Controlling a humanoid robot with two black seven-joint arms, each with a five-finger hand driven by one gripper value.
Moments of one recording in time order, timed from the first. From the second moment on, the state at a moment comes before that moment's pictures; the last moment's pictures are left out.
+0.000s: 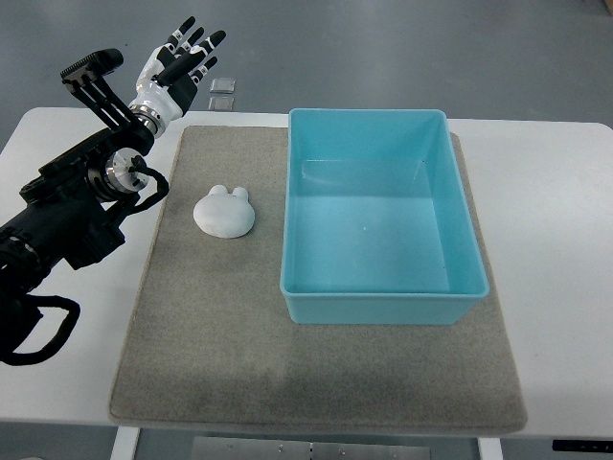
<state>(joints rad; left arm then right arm) -1.03 0.11 -0.62 -0.33 -0.06 -0.21 -0.31 0.00 0.00 0.06 0.12 -0.12 0.18 0.12</state>
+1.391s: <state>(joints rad) -1.03 0.19 -0.57 -0.44 -0.04 -0.17 -0.31 0.00 0.00 0.06 0.12 -0.12 0.18 0.12</state>
